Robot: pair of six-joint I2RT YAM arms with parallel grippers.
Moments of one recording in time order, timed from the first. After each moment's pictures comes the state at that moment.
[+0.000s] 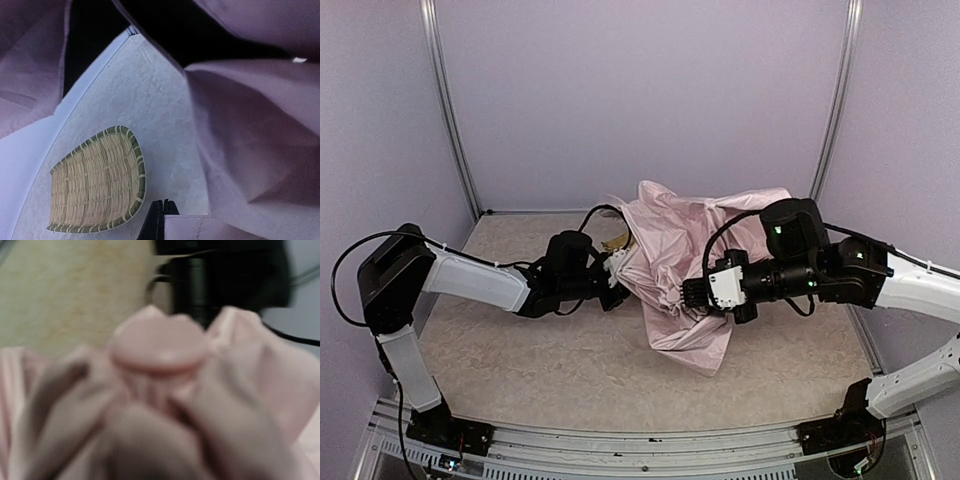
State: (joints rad) left arm -0.80 1.80 0.97 0.46 0.19 0.51; right arm 1.00 1.15 1.06 -0.41 -0.19 -0.95
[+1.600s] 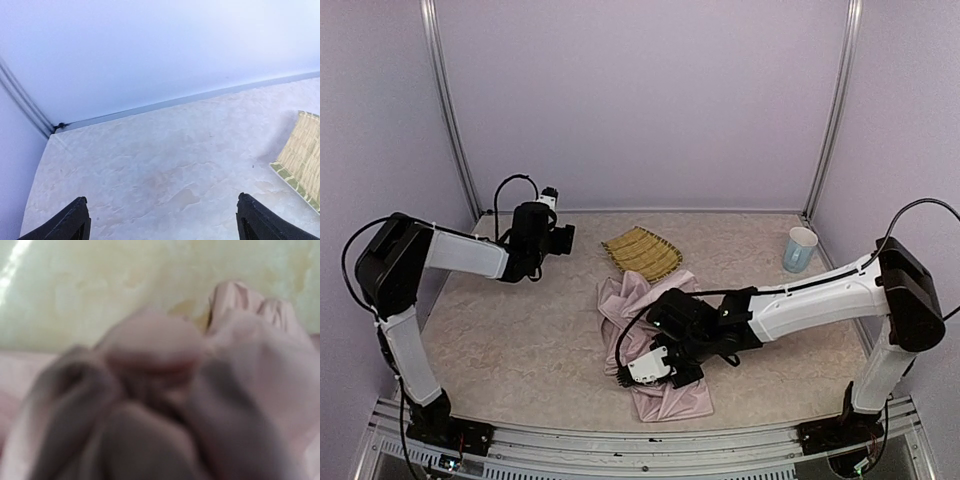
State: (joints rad) left arm -0.49 1.87 1.05 0.47 -0.49 0.08; right arm 1.18 1.73 1.04 -0.34 -0.02 -0.87
